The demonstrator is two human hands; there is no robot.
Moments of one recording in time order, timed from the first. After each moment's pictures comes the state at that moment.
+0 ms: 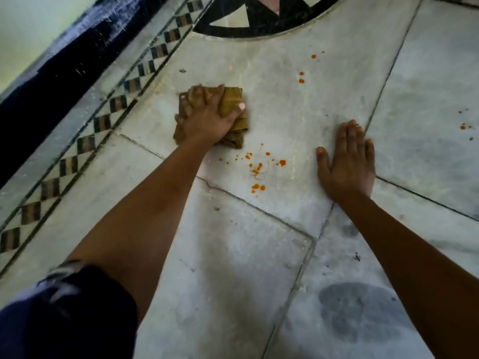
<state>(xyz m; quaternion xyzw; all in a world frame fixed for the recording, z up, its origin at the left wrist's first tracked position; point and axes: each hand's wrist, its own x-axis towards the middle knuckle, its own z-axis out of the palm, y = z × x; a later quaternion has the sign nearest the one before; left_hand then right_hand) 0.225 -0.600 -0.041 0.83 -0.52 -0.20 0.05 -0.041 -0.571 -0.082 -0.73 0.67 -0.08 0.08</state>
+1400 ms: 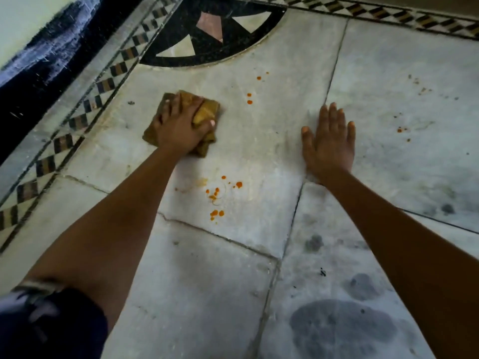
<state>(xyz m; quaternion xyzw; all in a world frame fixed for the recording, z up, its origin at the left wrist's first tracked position) 0.203 -0.655 -0.054 0.76 -0.64 -0.13 0.05 -0.079 -0.635 -0.068 -0.68 0.71 -0.12 0.08</state>
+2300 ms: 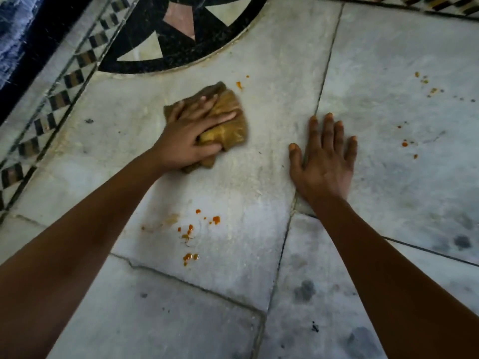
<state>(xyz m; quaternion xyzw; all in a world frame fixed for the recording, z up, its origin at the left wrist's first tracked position) 0.170 -0.699 -0.056 0.52 -0.83 -0.16 0.06 -0.086 -0.653 -0.087 -0.66 0.74 -0.08 0.07</state>
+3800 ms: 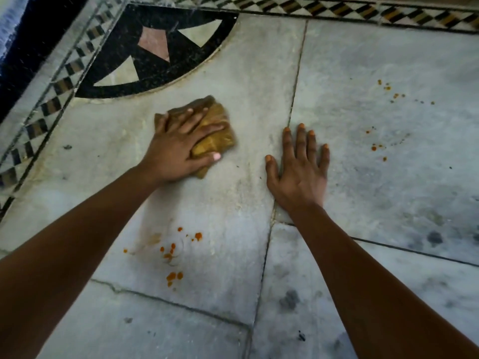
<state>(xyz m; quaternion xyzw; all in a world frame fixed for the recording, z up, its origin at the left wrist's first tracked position) 0.150 -0.717 -0.060 0.52 -0.85 -0.05 0.00 -0.086 -0.652 -0.085 -0.67 0.74 -0.08 0.08</state>
